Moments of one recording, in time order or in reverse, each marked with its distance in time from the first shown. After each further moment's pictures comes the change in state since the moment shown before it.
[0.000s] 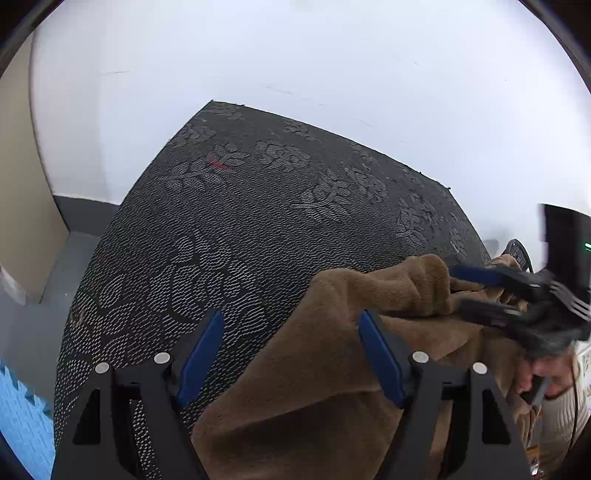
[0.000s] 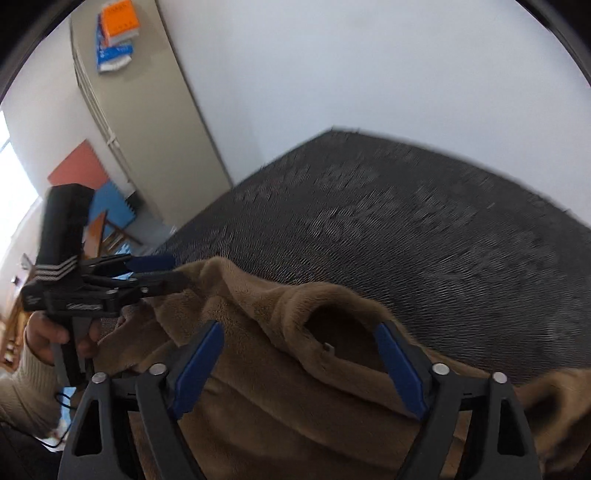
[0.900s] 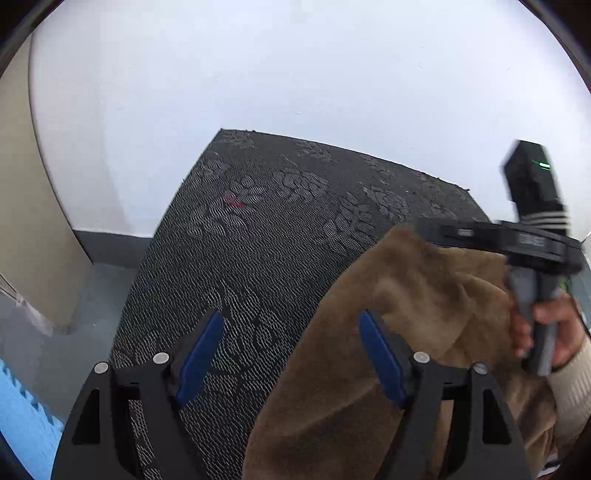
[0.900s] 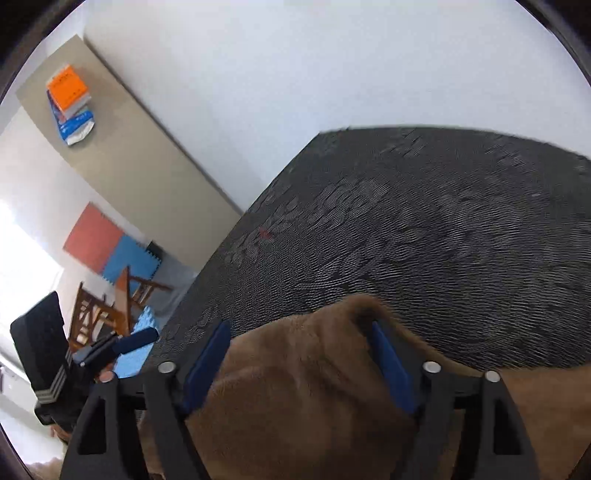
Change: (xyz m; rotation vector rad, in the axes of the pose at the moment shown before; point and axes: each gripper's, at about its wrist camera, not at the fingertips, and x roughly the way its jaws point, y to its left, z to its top) left arm -0.002 -0.006 0.034 0.098 -0.058 0.130; right arm 0.038 -0.042 0.061 0.241 -0.102 0.152
